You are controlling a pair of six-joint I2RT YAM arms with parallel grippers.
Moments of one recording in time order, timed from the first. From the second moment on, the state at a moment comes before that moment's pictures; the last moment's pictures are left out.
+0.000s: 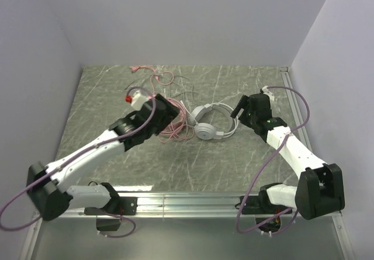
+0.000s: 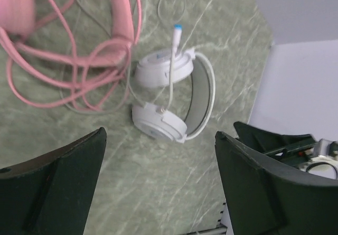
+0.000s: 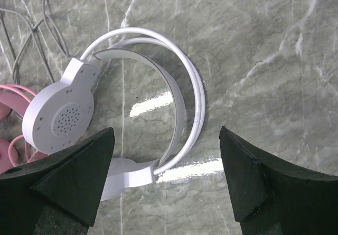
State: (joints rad) left arm -0.76 1.15 0.99 -0.43 -0.42 -1.28; right arm 0.23 1.23 0.81 -0.29 0.16 0.67
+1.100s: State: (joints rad) left arm -0.98 2.06 1.85 -0.90 -0.50 -1.59; right arm 0.14 1.19 0.75 -0.27 0.10 0.67
